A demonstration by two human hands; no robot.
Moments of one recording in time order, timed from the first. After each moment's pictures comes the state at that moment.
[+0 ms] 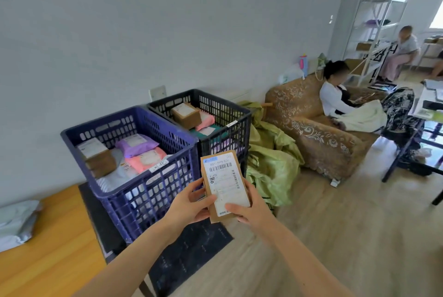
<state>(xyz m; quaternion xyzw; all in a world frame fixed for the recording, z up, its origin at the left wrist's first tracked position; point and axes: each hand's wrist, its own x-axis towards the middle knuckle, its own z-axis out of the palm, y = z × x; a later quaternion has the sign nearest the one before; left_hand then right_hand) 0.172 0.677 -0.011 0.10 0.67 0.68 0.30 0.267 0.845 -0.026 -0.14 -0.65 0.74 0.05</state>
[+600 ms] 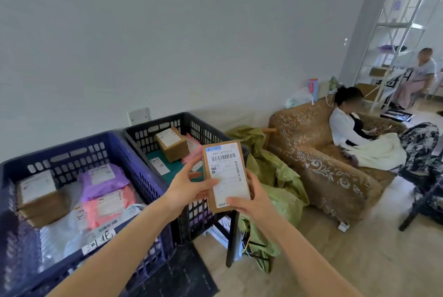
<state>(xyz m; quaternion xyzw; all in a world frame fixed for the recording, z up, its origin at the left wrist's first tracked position) -0.011 0.841 0.045 0.17 0.67 0.69 0.21 0.084 1.016 0.009 -0.08 -0.68 0.72 0.10</state>
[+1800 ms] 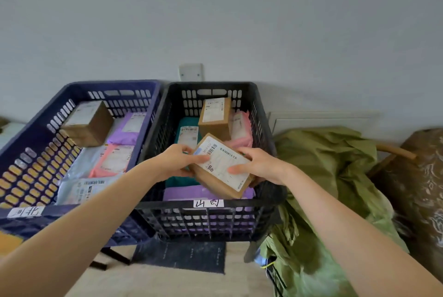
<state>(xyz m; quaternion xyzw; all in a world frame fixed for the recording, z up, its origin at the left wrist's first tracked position) -0.197 0.924 0.003 -0.22 0.74 0.61 0.16 -0.254 1.152 -0.003 0.18 -0.77 0.50 -0.36</state>
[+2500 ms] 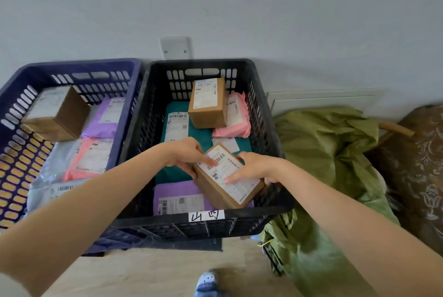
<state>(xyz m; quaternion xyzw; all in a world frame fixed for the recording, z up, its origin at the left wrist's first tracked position) -0.270 0.932 -0.038 -0.18 0.81 0.45 0.33 -0.292 1.137 -0.044 0.08 -0.82 0.32 -0.47</state>
